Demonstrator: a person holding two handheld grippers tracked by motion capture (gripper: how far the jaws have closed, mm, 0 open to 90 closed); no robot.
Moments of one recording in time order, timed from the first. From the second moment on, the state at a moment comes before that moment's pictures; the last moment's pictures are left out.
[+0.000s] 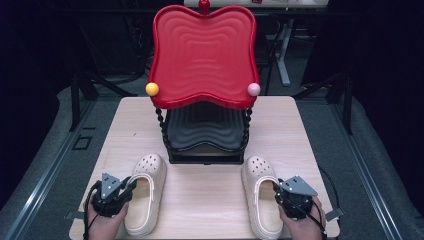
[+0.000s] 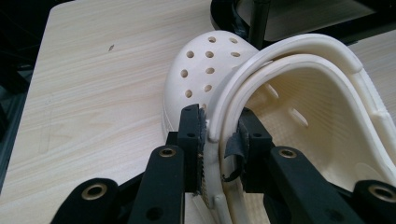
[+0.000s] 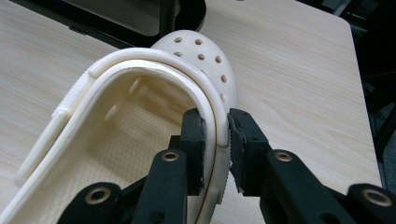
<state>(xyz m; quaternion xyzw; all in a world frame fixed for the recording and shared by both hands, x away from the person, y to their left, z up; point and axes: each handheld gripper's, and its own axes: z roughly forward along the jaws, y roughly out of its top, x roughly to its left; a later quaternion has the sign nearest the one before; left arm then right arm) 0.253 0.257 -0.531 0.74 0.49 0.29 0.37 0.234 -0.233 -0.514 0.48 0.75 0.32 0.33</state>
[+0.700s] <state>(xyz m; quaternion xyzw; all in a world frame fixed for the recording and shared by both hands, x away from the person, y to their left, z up) 0.235 0.255 -0.492 0.72 0.48 0.27 0.41 0.216 -0.224 -0.472 0.46 0.75 0.33 0.34</state>
